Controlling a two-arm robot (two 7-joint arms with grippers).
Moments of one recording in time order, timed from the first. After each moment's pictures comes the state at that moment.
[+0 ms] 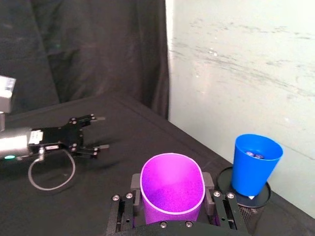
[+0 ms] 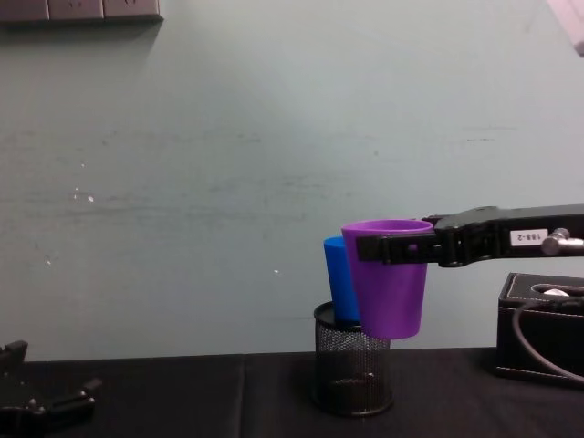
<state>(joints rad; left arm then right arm) -0.20 0.60 0.45 -1.41 -0.25 -0.12 0.03 0.51 0.53 -0.49 -1.50 0.53 0.24 0.57</state>
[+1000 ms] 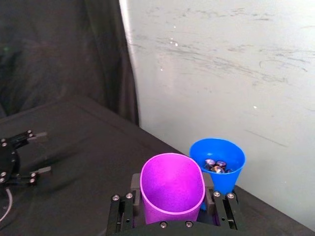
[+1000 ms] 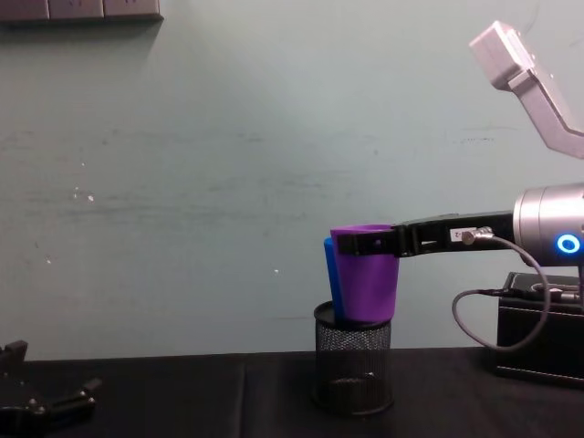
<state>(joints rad) -0.20 0.60 0.45 -1.41 -0.25 -0.12 0.03 0.69 0.36 -0.53 -1.19 0.49 0.24 0.49</state>
